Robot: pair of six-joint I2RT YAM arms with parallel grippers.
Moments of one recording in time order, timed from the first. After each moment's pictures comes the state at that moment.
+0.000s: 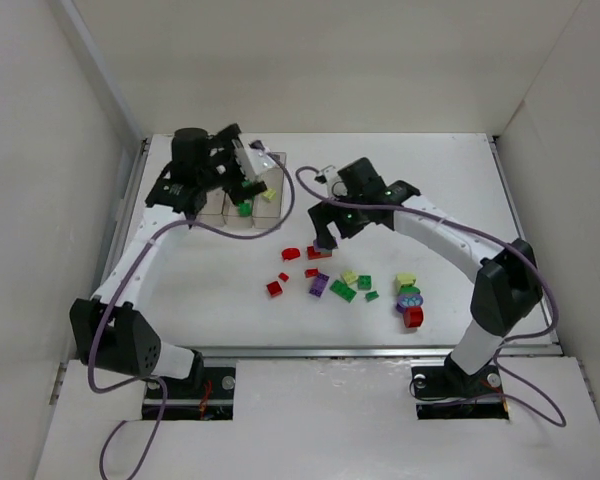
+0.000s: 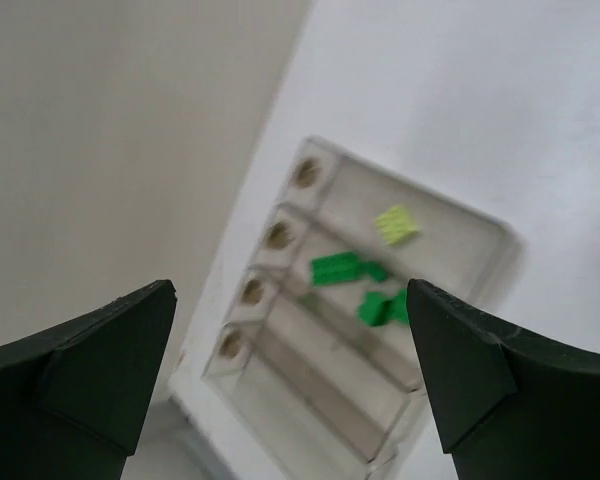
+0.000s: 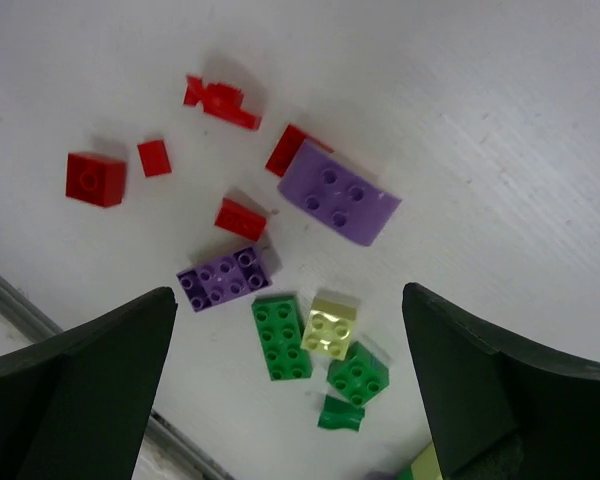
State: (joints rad) left arm -0.20 1.40 1.32 -0.30 0.40 0.91; right arm 0.65 1.71 1.45 -0.69 -0.15 0.03
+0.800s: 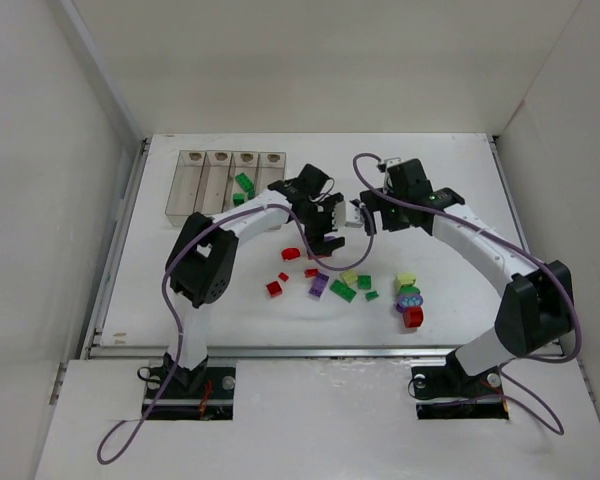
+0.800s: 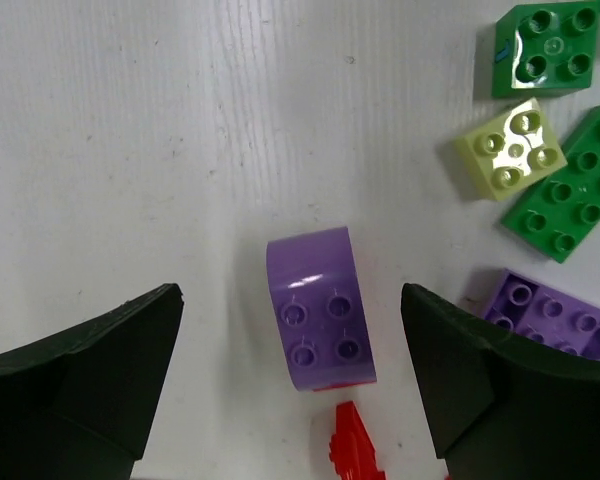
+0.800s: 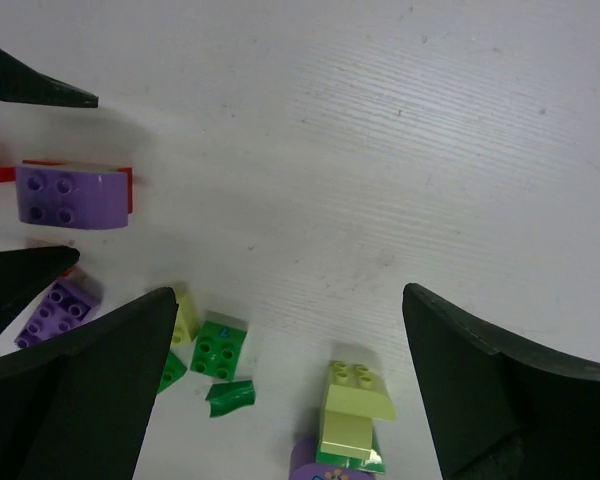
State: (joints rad) left arm -0.65 2.00 1.54 -0.59 0.51 0.85; right arm 0.42 1.52 1.23 -0.61 0.03 0.16
